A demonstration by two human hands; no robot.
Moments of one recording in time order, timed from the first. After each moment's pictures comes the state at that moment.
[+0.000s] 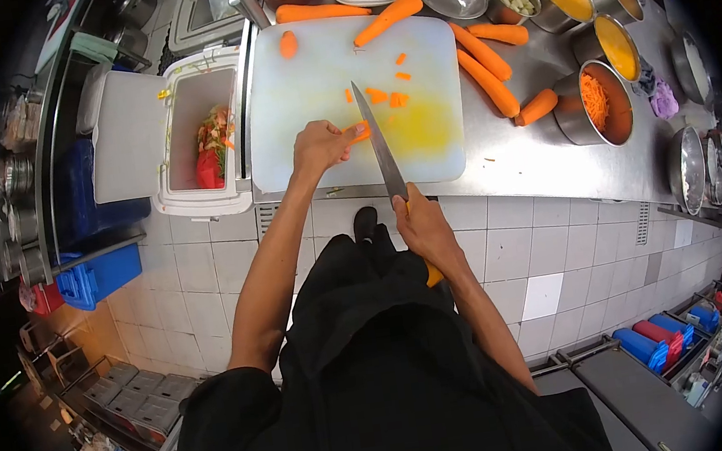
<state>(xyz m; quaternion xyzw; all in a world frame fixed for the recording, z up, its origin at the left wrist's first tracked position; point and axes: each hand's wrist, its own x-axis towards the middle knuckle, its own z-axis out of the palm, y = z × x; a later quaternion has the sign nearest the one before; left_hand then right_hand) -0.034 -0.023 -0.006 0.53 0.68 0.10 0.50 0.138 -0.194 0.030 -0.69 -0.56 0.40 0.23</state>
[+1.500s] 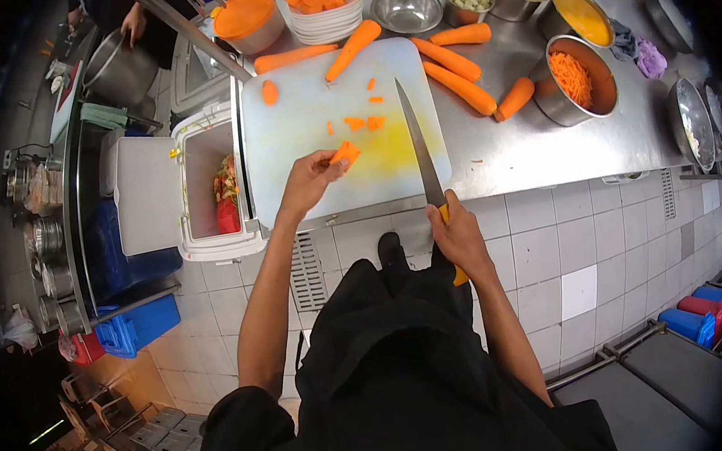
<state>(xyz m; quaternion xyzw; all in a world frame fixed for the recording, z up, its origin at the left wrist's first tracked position) -0.045 -0.038 0.010 0.58 0.48 0.21 0.62 0.193 -0.223 0.043 -0.74 -0.44 0.40 0.32</state>
